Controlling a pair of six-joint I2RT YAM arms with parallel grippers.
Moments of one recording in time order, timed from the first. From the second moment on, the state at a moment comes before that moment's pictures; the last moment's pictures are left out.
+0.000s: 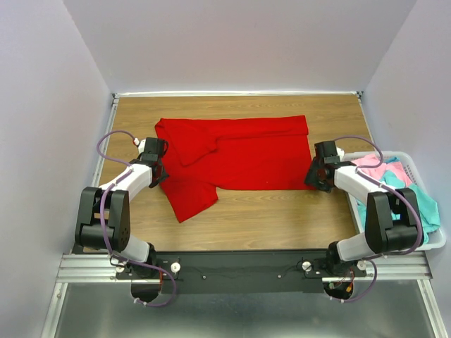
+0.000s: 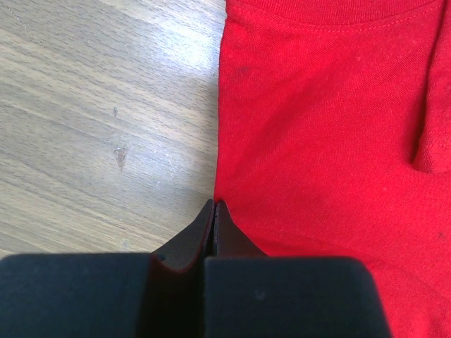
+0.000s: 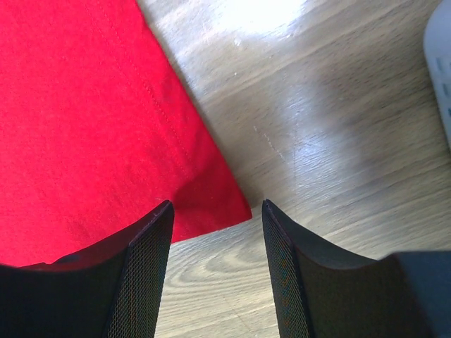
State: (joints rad) left arm -0.11 1.49 0.79 -0.34 -0.28 -0.48; right arm 0.13 1.46 0.74 -0.39 0.22 0.53
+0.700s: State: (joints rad) left arm -0.11 1.49 0.79 -0.34 -0.28 -0.48; right arm 0.09 1.45 0.71 -0.33 0.18 0.54
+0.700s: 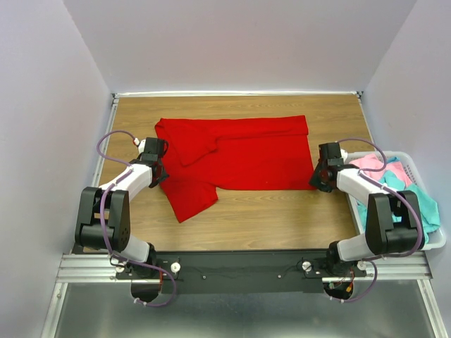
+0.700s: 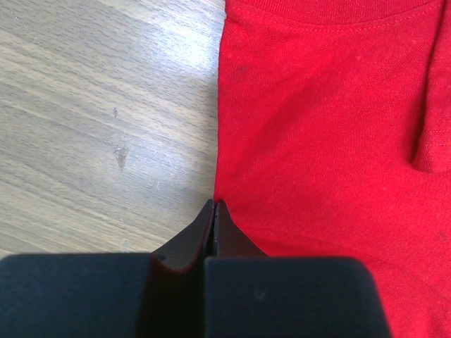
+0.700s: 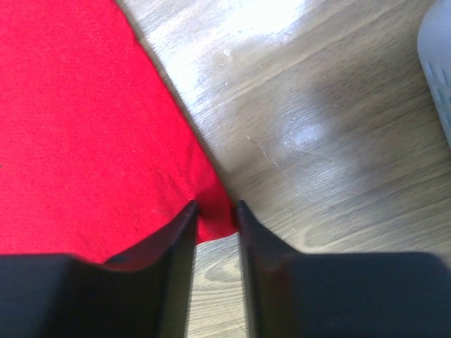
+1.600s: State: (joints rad) left arm -0.10 1.57 1.05 -0.38 -0.23 -0.46; right arm 0.09 1.59 1.03 -0.41 0.14 0.48
